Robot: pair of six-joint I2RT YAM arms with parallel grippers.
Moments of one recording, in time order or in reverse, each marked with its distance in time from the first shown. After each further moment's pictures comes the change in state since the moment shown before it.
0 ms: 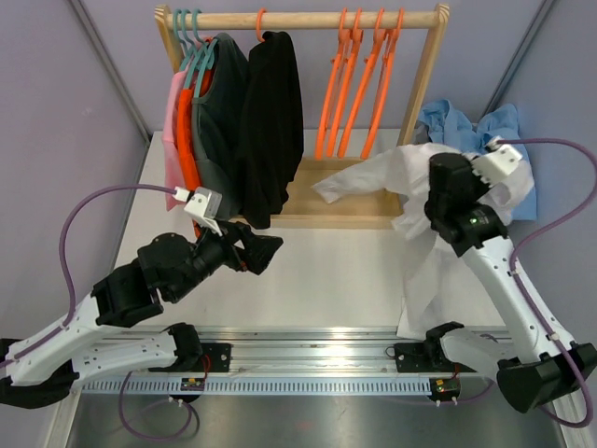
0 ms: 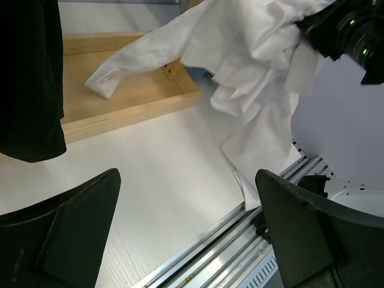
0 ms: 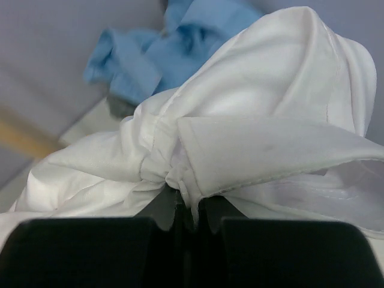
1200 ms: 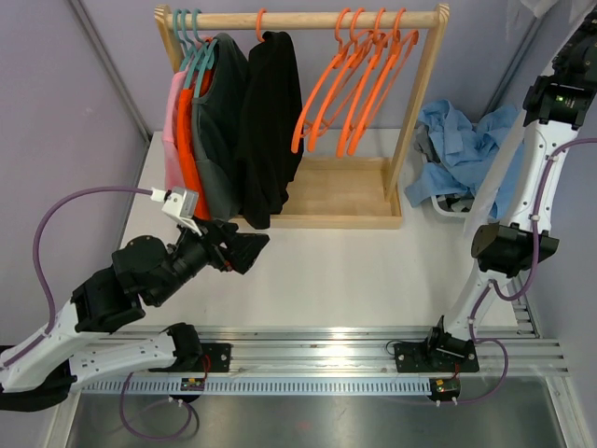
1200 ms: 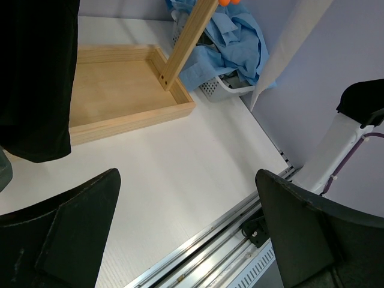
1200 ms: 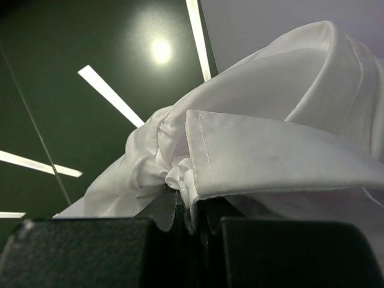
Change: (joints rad) left arm 0.000 -0.058 0.058 -0.065 -0.017 -0.025; right arm -0.714 0.933 1.456 1.017 -0.716 -0.046
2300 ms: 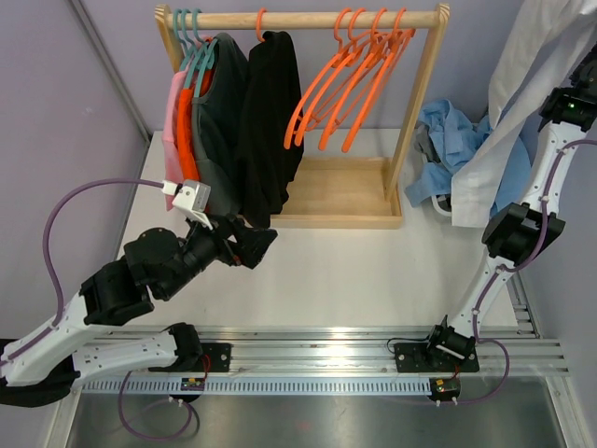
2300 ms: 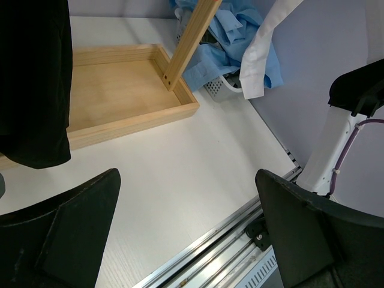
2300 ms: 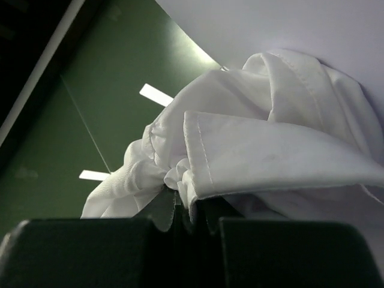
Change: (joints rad) left arm 0.000 0.085 0.045 0.008 -0.007 0.018; right arm -0.175 0.214 0.008 0.263 -0.122 0.570
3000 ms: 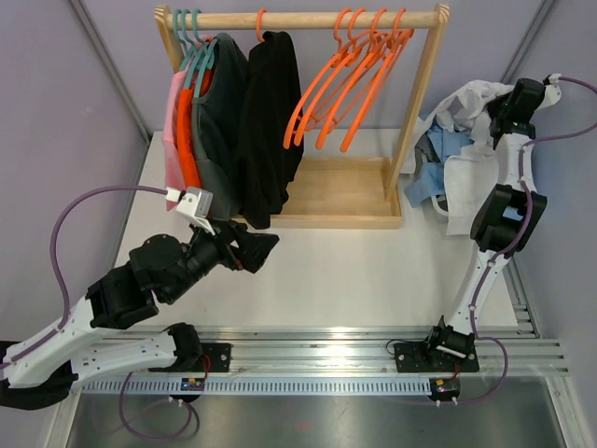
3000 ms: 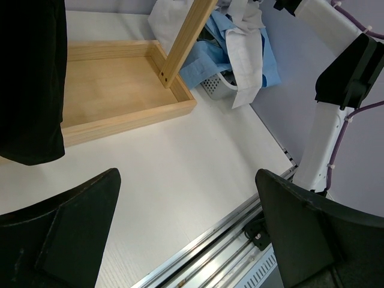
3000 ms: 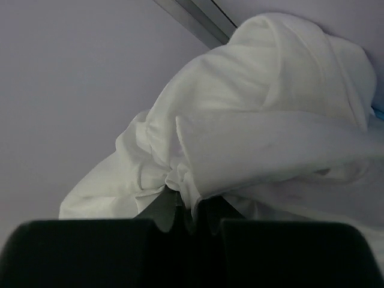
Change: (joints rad) left arm 0.000 -0.045 -0.089 0.059 0.010 -0.014; right arm 0.111 0.066 -0.430 -0.791 -0.151 -0.461
